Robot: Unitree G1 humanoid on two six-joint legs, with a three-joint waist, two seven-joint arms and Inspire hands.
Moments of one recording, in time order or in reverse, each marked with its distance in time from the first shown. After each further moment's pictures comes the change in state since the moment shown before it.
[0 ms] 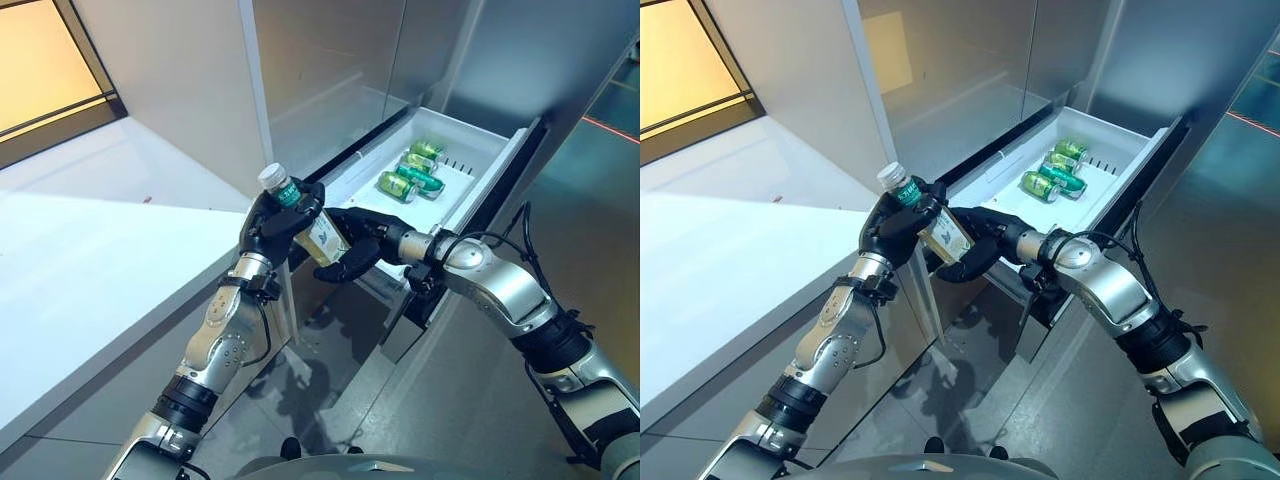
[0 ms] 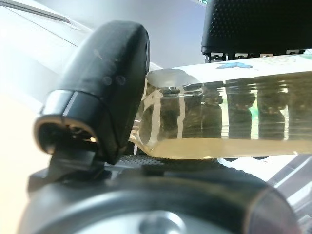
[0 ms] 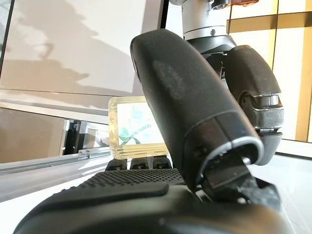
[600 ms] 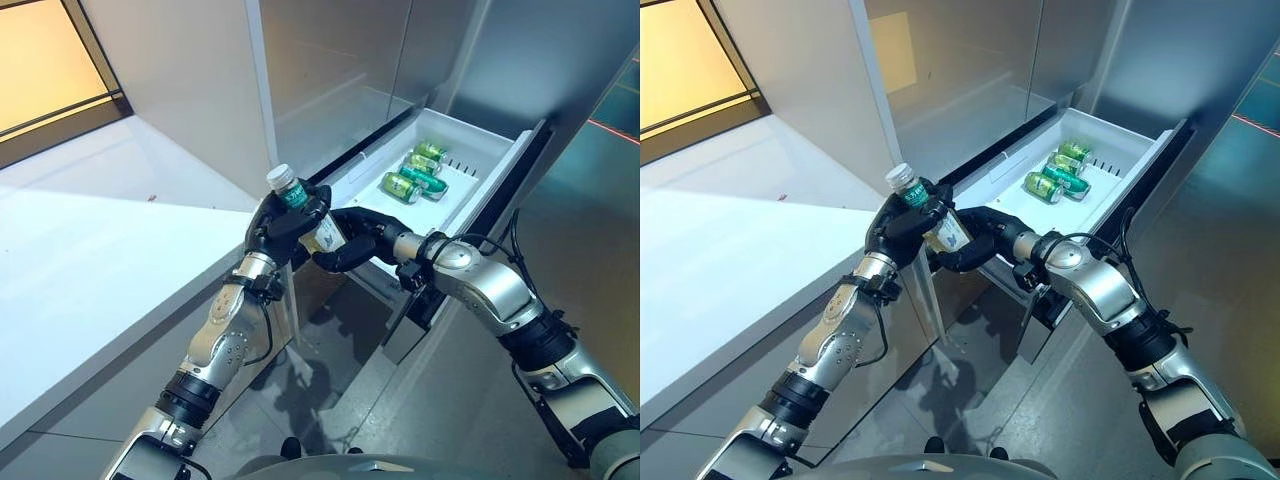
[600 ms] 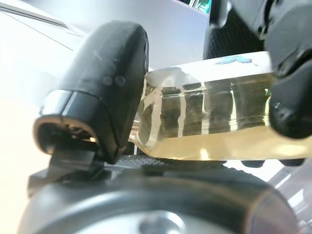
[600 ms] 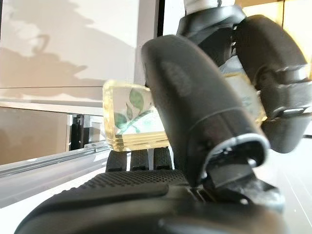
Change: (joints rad) left arm -0.019 -0.009 -0.025 0.024 -0.005 0.001 -0.039; right arm -0.006 0.042 0.002 0.052 0.008 0.027 -0.090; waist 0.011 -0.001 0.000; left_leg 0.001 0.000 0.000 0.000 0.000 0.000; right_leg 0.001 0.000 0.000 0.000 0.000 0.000
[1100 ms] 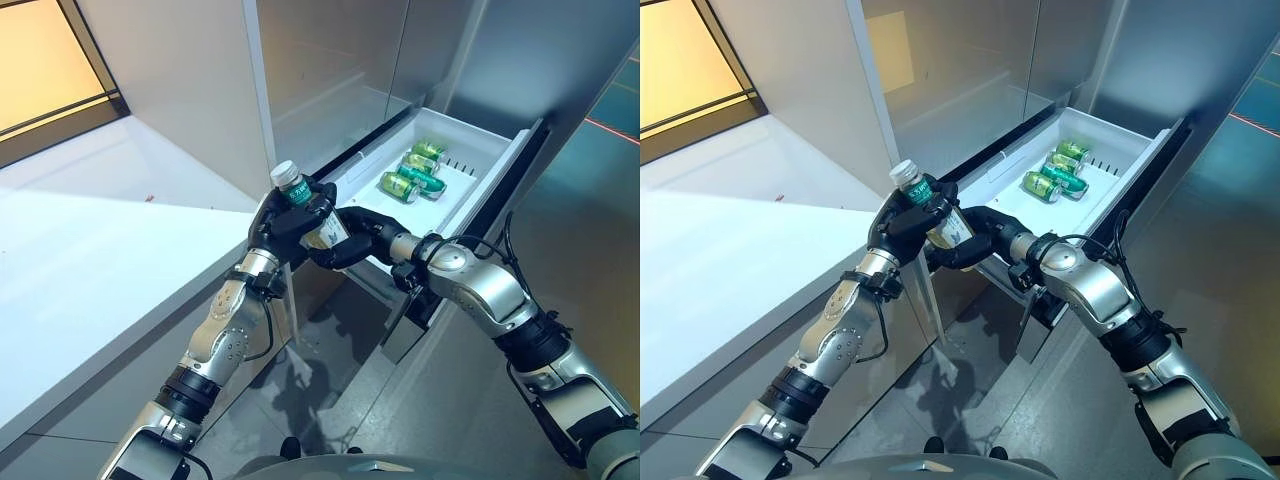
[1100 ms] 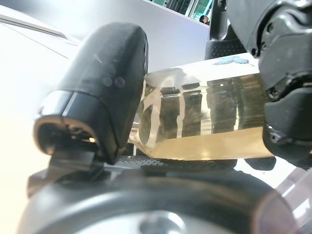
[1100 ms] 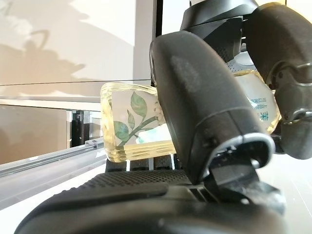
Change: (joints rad) left arm -0.028 0.028 -0.010 0.000 0.004 0.009 -0.028; right arm 0.000 0.027 0.011 0.001 0.012 0.003 -0.072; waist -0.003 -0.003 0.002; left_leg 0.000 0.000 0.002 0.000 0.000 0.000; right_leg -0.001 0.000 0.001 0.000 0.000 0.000
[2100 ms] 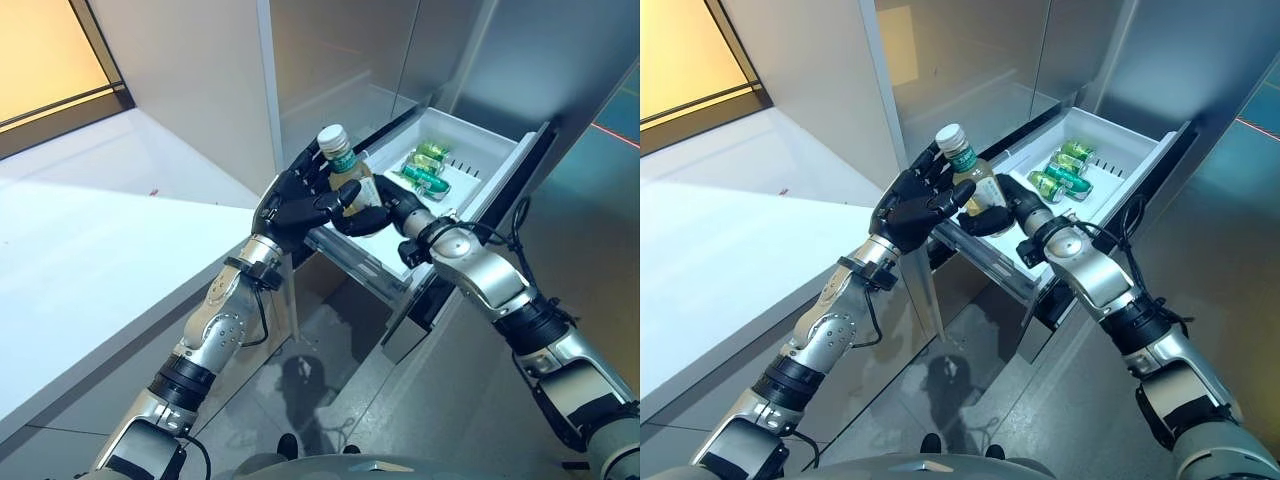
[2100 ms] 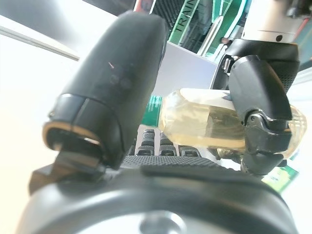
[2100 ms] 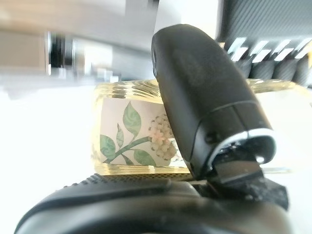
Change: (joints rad) left arm -0.053 0.010 0.034 -0.071 -0.137 0.059 -0.141; right arm -0.080 -0.044 0.018 0.139 -0.180 -0.215 -0.199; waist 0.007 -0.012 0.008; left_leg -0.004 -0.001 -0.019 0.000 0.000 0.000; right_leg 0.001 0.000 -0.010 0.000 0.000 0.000
